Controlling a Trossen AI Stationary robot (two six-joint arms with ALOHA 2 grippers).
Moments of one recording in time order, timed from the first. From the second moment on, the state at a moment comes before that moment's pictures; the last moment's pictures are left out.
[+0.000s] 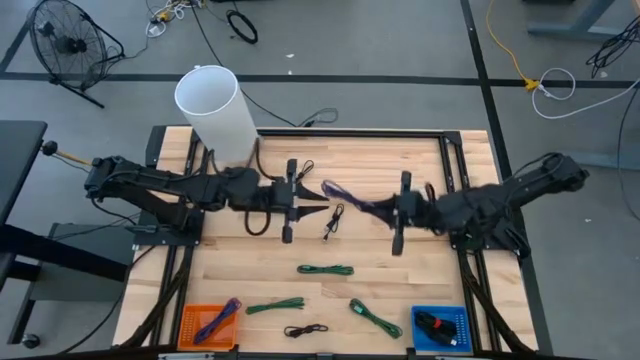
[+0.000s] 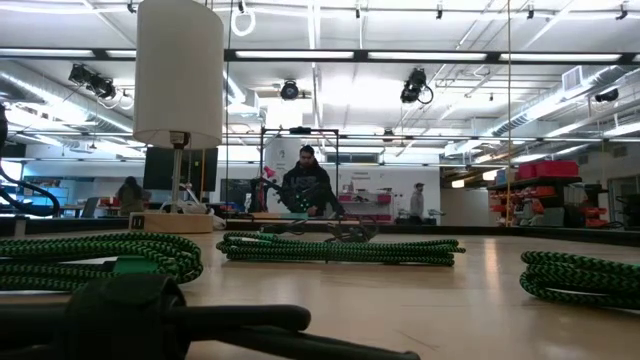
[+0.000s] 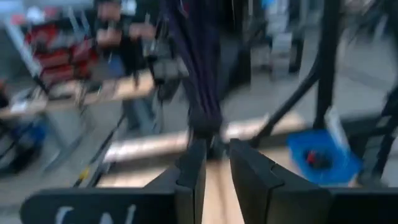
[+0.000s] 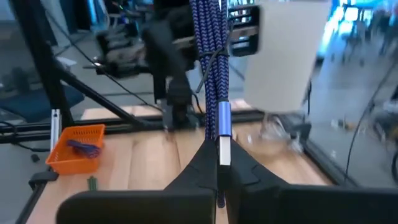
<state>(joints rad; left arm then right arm) -0.14 1.32 1.10 0.21 -0.13 0.17 0.41 1.10 1.01 -0.10 0.58 0.07</state>
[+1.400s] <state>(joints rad) -0.14 1.32 1.10 0.33 0.03 0.14 0.38 1.31 0.97 0.33 0.54 -0.20</state>
